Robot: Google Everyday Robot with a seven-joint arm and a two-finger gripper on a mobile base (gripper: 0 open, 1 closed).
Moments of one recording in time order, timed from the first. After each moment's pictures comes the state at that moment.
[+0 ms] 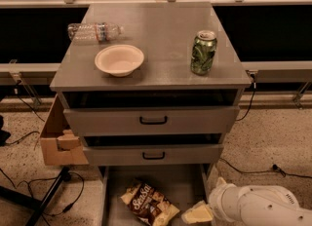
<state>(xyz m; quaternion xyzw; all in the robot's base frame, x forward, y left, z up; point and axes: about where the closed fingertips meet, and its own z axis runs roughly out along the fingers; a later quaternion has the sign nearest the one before) 0.395 -0.172 0.518 -0.32 0.91 0.09 0.26</state>
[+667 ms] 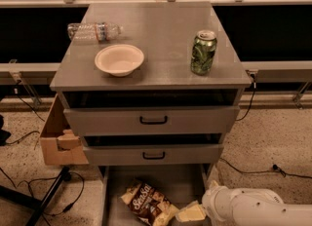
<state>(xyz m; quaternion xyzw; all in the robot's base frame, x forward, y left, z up) 0.409 -0.151 0.473 -0.30 0.91 0.13 0.27</state>
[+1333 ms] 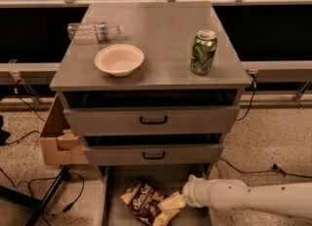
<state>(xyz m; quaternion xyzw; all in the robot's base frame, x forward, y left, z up) 0.465 -0.099 0.396 -0.31 0.89 0.19 0.28</state>
